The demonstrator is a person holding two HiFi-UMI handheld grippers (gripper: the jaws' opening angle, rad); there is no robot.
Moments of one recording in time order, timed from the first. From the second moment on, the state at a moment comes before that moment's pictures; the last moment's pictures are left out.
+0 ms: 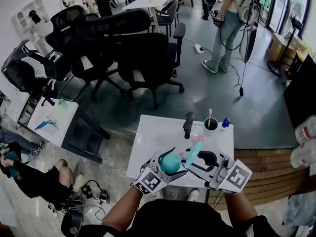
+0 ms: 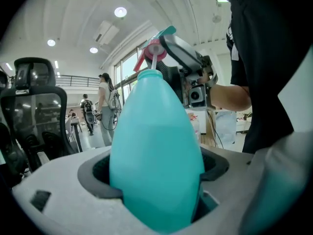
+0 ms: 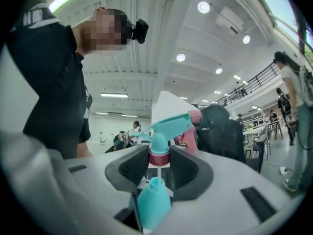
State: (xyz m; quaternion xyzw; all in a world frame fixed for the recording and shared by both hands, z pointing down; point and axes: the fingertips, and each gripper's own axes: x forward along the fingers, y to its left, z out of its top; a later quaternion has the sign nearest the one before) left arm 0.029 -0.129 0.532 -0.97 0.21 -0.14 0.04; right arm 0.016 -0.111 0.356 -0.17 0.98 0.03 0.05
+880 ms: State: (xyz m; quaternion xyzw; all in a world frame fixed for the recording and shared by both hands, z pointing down) left arm -0.015 -0.166 0.586 -0.92 0.34 -0.18 -0.03; right arm 0.066 -0.126 0.359 -0.28 0.96 0.05 0.01
